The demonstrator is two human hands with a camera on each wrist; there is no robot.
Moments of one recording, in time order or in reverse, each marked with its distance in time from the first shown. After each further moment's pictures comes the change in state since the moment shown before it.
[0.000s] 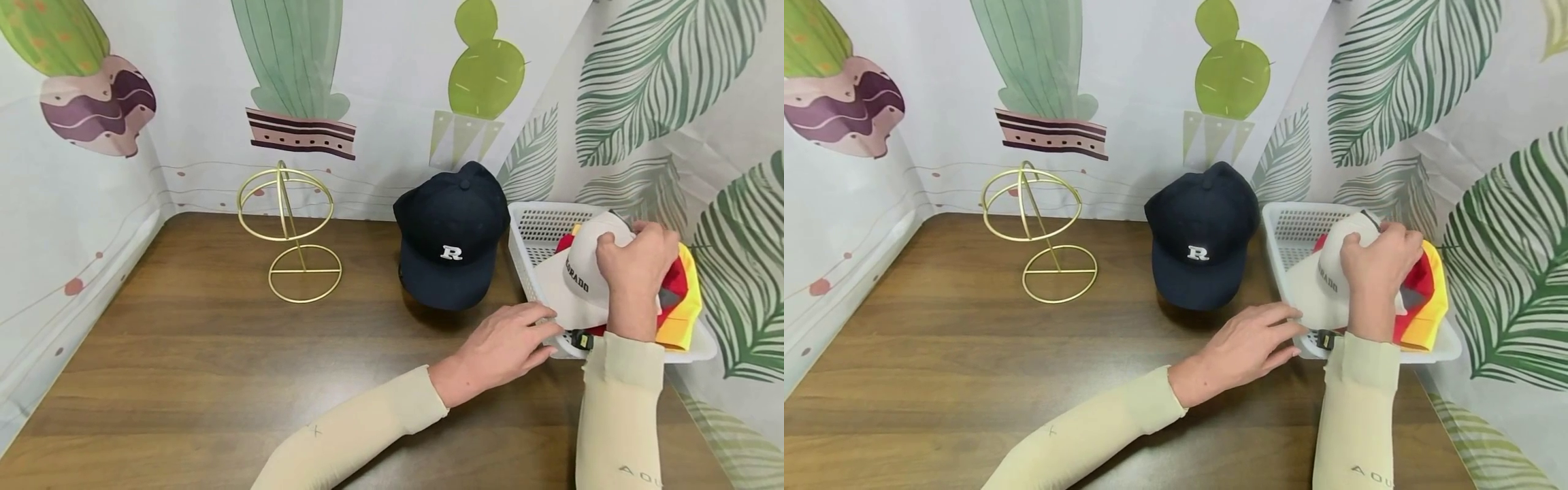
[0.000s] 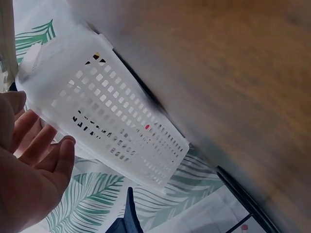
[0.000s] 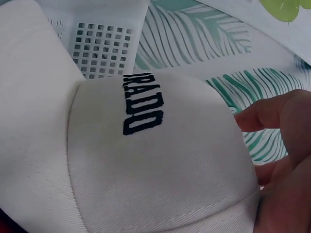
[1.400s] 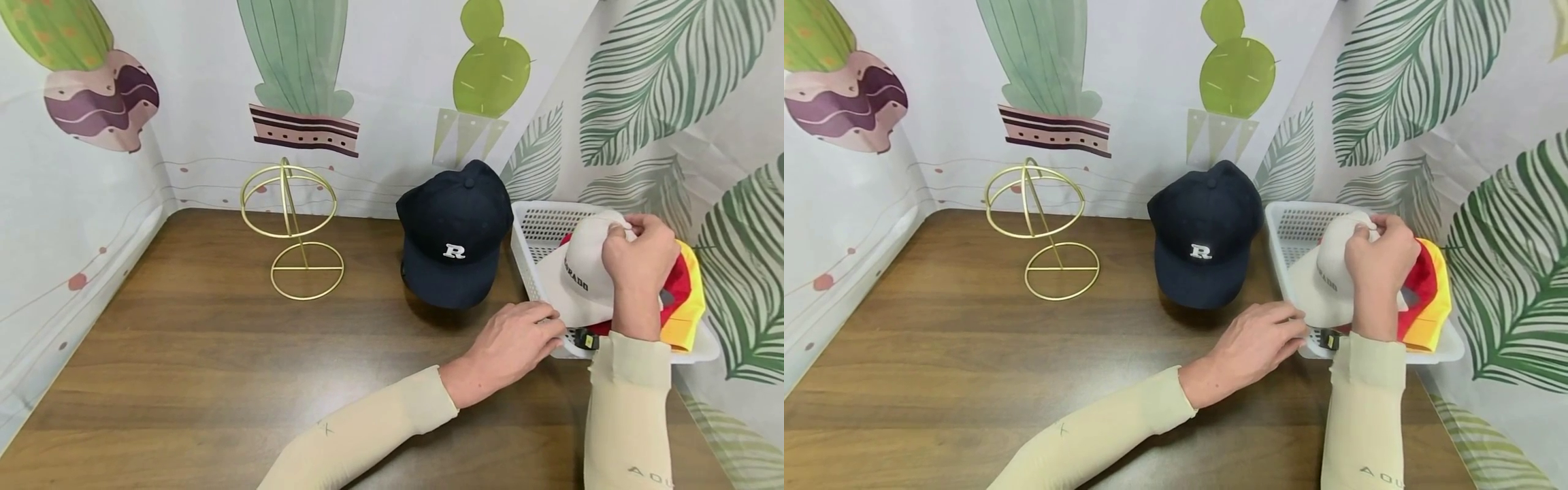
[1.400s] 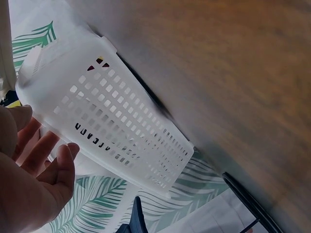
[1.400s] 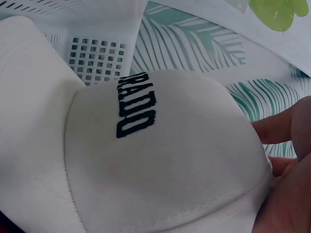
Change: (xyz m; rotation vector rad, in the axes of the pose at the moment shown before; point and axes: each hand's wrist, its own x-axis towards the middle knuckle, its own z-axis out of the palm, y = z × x) left_hand 0.008 0.009 0.003 0.043 0.066 -0.079; right_hand 0.003 -0.011 -0.001 0.028 0.062 -0.008
